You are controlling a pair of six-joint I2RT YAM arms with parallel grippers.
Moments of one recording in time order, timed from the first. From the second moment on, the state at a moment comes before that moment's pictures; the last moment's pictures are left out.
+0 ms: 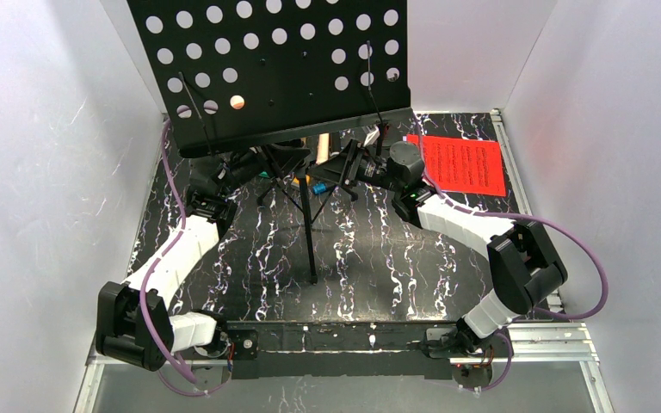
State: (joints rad) left arm -0.28 1.23 0.86 0.62 0.71 -0.44; right arm 0.64 1.57 1.01 0.63 -0.60 1.05
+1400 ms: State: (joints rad) left arm -0.32 1.23 0.97 0.35 0.63 -0.29; right arm 0.64 1.44 0.97 0.54 -0.68 0.13
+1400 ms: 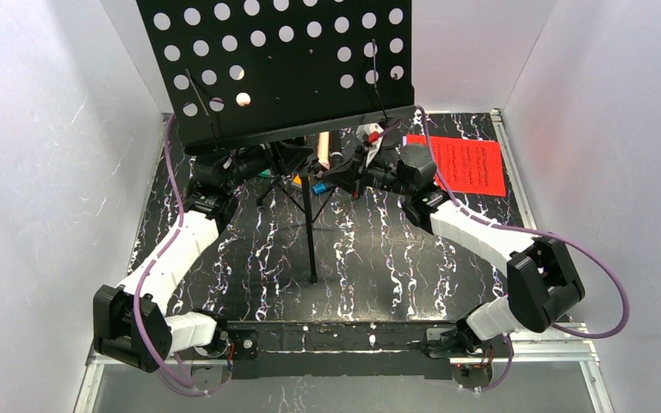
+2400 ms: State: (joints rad) left arm -0.32 1.23 0.98 0.33 0.63 -0.29; right arm 0.76 1.38 0.94 0.49 -0.57 -0.76
